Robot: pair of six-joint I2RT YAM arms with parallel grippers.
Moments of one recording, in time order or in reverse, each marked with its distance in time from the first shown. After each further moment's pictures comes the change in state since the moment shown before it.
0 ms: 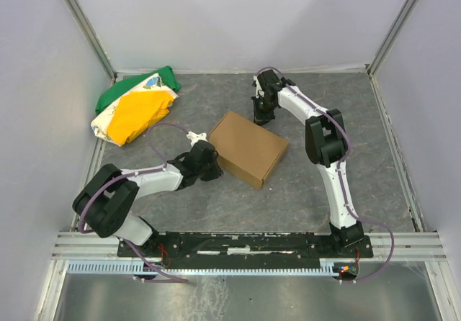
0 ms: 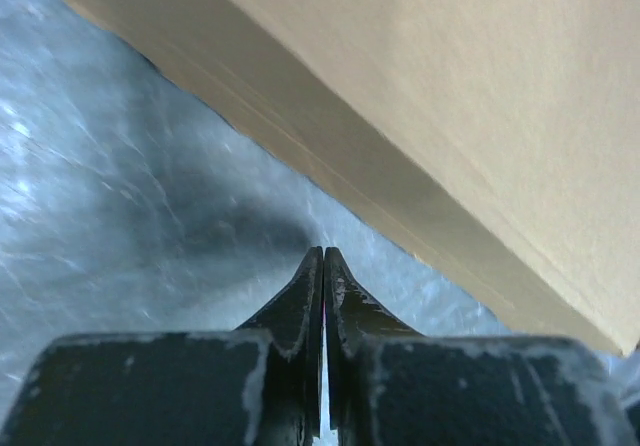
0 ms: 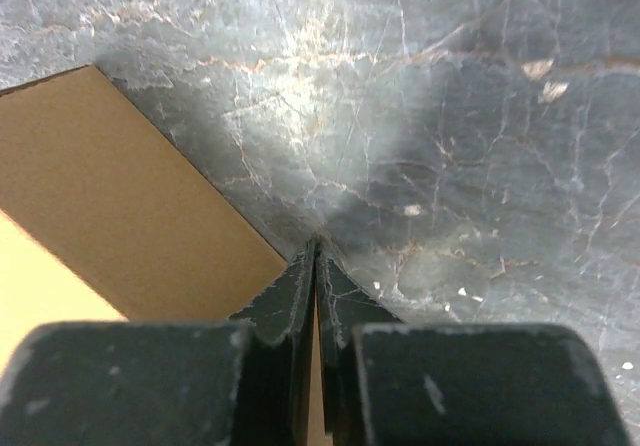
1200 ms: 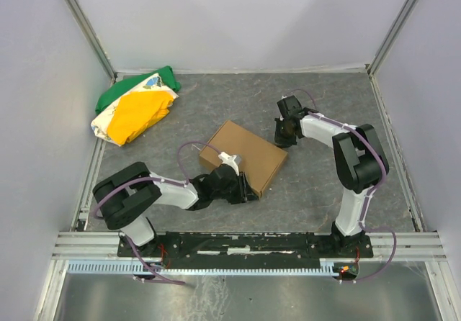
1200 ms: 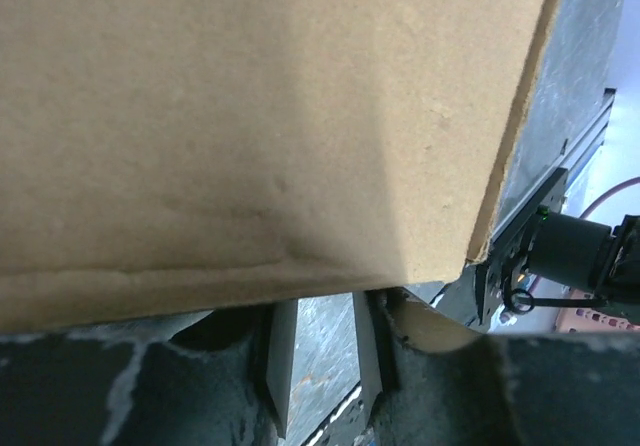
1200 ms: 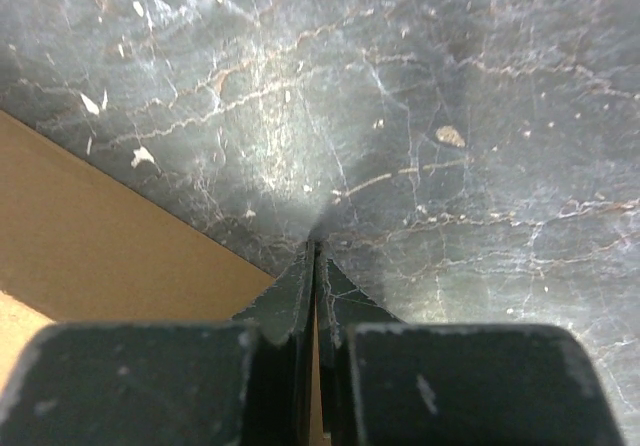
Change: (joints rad) left arm -0.316 0.122 -0.088 0.381 0.216 -0.188; right arm -0.006 -0.524 -0.850 0.346 0.182 0.182
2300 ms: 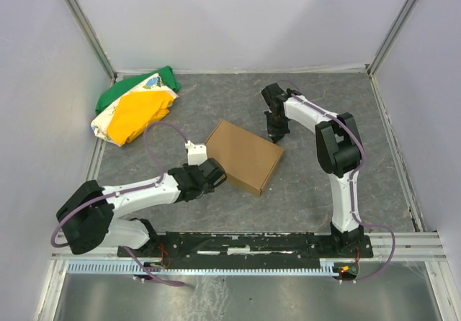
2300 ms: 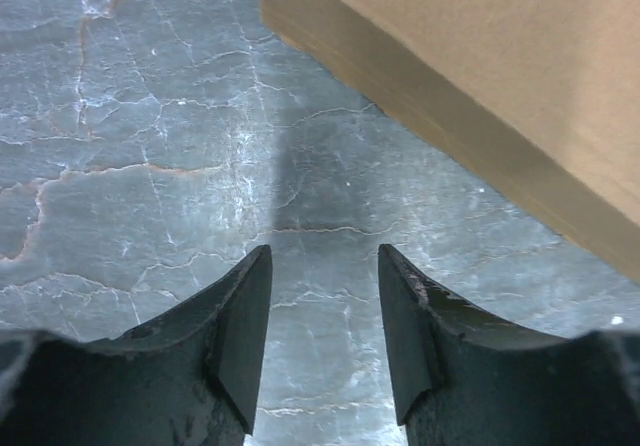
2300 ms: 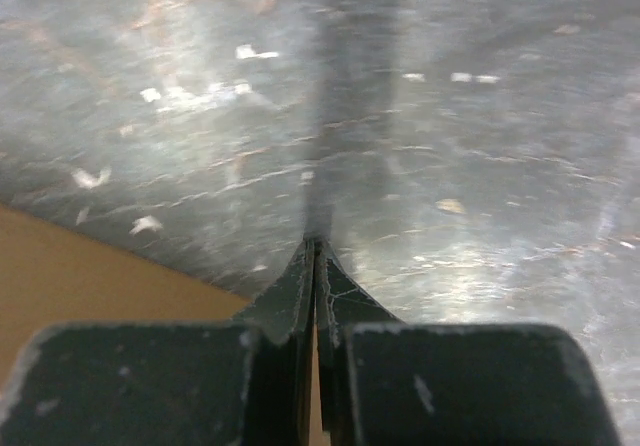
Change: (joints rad) left arm 0.058 -0.328 0.129 -0.921 -0.674 0.138; right arm 0.033 0.270 0.463 -0.371 0.115 -0.099
